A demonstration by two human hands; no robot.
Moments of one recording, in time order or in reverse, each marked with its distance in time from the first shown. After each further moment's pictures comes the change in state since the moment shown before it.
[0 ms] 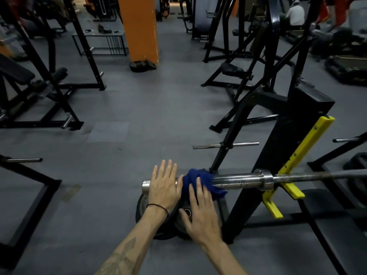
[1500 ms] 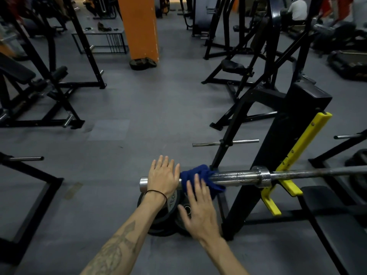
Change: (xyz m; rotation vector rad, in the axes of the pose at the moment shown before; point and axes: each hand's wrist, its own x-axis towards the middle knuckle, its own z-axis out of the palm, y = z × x) left_hand 0.027 0.007 -0.016 -0.044 -0.204 -0.120; right_hand 0.002 0.002 -0.007 0.042 -0.016 0.009
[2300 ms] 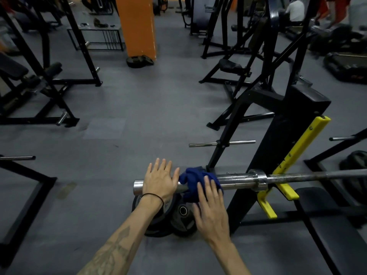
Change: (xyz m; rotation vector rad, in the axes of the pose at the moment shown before) left_hand 0.004 0.005 0.007 0.009 -0.009 -0.022; right_hand -0.003 0.035 -0.015 -0.091 0.051 0.030
